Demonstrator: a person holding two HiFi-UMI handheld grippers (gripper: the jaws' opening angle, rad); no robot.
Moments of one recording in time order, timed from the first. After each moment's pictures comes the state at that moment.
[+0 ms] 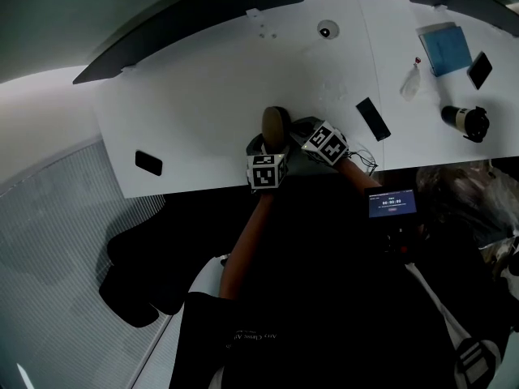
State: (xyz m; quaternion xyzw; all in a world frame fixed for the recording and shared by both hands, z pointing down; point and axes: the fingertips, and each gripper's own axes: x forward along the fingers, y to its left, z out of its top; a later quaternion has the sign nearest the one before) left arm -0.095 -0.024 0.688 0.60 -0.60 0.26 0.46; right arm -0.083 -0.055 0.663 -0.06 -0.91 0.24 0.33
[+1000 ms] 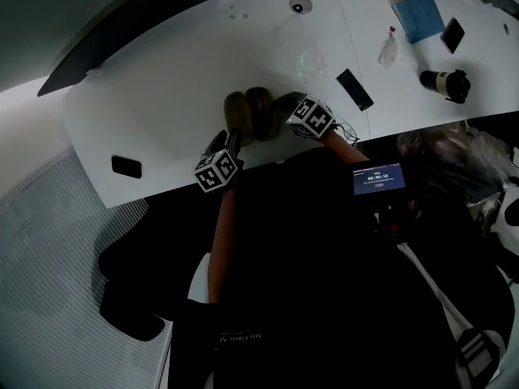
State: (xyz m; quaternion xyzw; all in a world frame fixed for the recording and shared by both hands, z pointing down) left arm -0.180 0.028 0.671 0.54 -0.64 0.10 0.54; right arm -0.083 -0.060 0.676 -0.04 -0.89 0.24 0.38
